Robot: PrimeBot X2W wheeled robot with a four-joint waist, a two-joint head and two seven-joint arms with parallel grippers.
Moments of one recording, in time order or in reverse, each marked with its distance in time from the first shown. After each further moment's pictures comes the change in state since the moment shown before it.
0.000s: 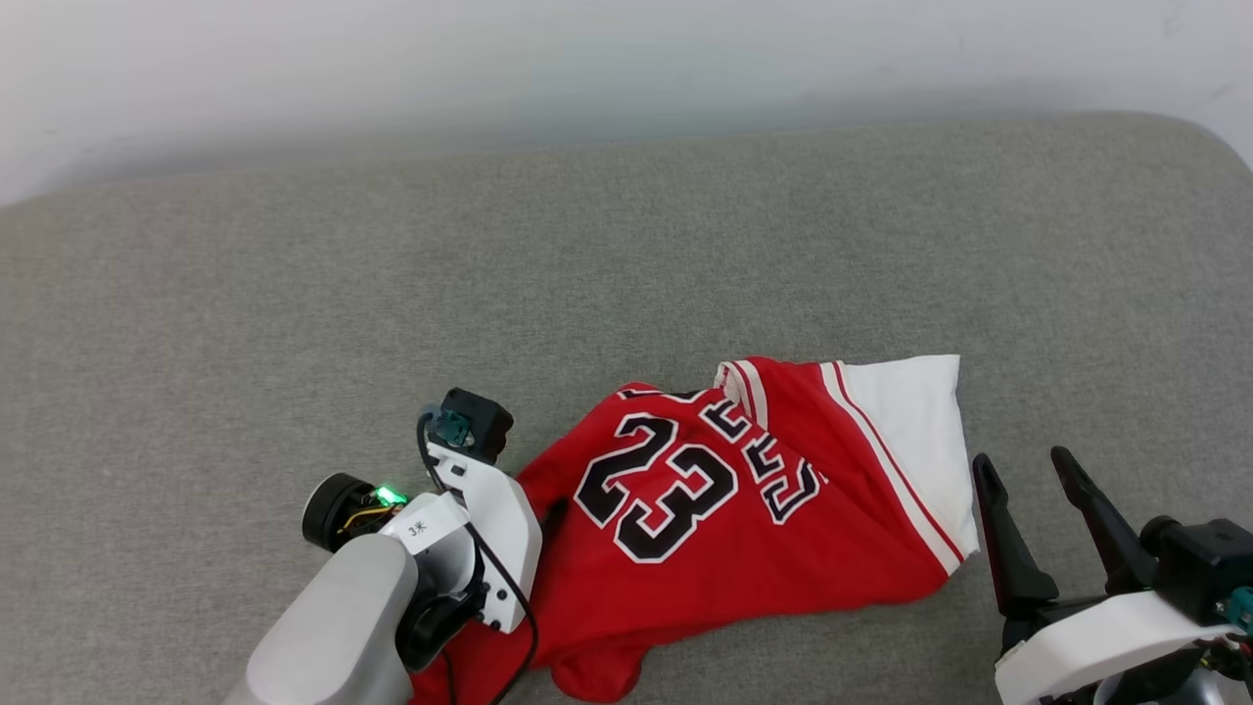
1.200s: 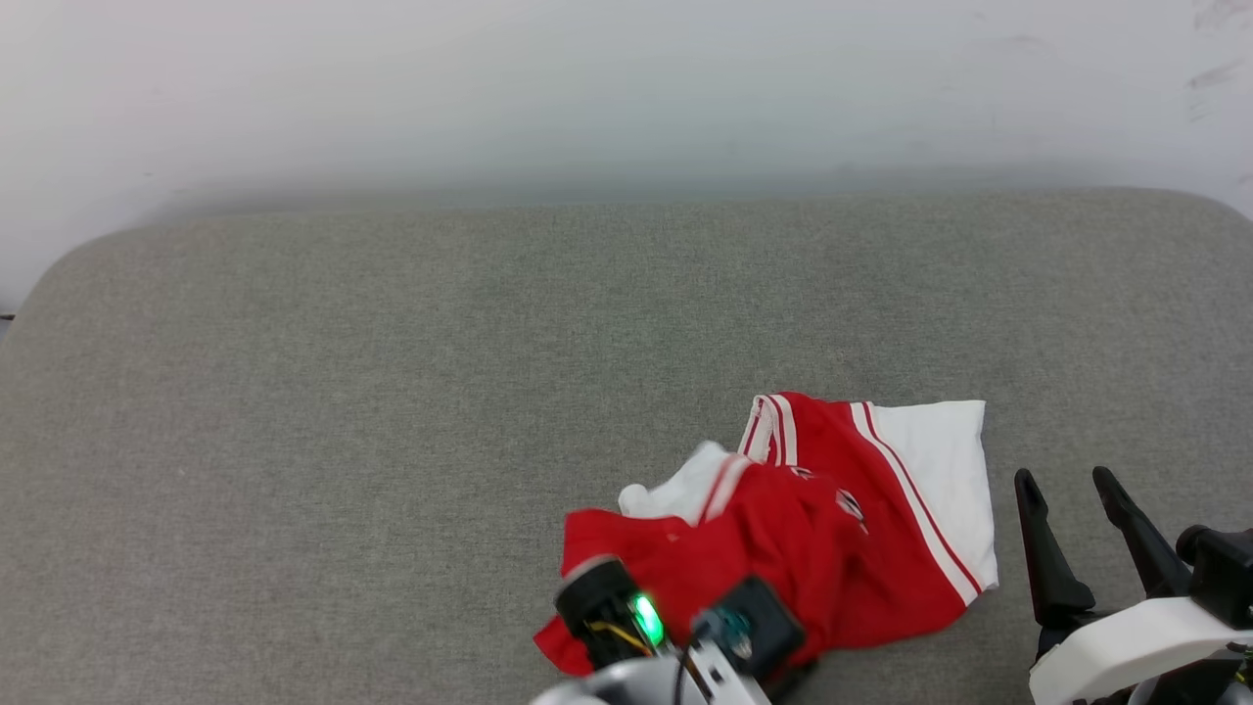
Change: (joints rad) left arm 0.056 -0.013 -0.433 -0.364 0.023 0.028 -0.026; right arm 0.006 0.000 -0.073 0.027 0.000 0.000 0.028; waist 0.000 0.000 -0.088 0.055
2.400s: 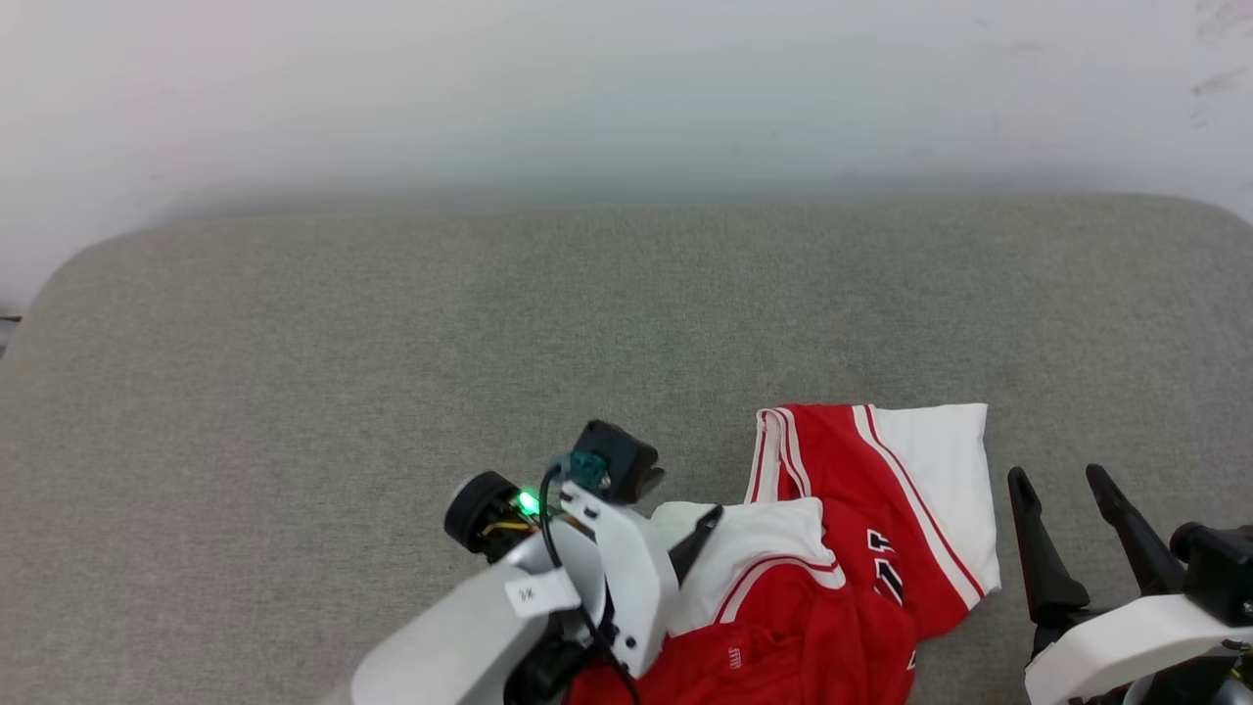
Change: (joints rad) left arm -0.116 0.018 0.038 0.209 -0.210 0.127 -0.192; right arm 0.000 0.000 0.012 -0.005 0.000 0.000 0.008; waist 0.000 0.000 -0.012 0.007
